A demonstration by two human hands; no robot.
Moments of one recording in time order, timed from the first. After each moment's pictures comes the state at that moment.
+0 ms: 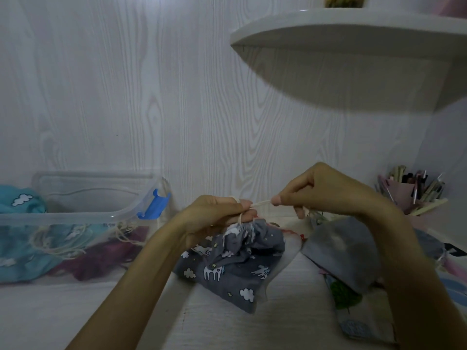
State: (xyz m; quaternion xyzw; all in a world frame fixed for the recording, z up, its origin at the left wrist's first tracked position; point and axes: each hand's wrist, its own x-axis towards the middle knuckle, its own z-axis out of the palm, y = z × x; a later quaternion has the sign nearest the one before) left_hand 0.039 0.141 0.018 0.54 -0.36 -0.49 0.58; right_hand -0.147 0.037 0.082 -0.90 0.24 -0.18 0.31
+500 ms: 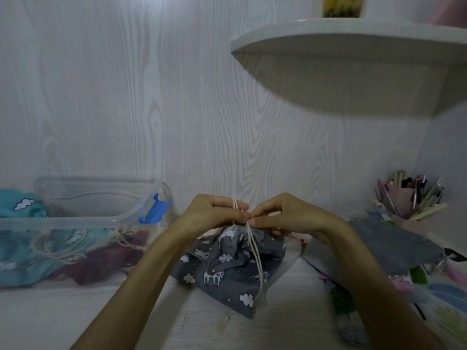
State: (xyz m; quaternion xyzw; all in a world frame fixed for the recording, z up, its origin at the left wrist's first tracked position) left_hand 0.035 0.146 0.023 0.61 -0.43 -0.32 0.59; right_hand -0.110 0.032 0.042 -0.88 0.22 -0.11 0.41
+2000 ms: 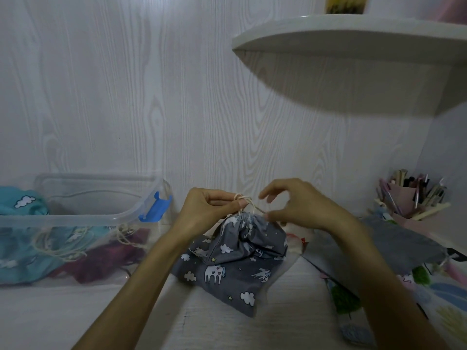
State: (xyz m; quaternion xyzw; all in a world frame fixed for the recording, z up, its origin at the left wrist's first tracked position) left_hand 0.038 0.140 0.015 0.59 -0.45 -0.21 0.64; right_hand -0.116 0.029 0.050 -0.92 0.27 -0.21 0.21
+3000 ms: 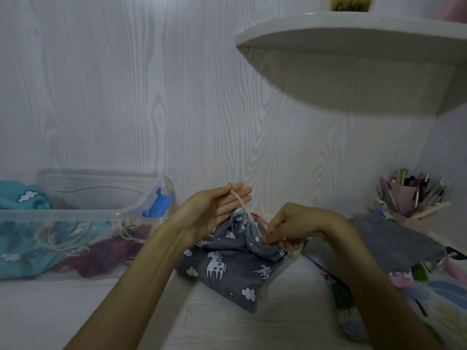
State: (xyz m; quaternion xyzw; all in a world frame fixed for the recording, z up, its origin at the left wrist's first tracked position) left_hand 0.044 0.140 0.024 0.46 -0.32 -0.49 0.67; right_hand -0.105 0.029 0.036 -0.87 0.34 0.04 0.35
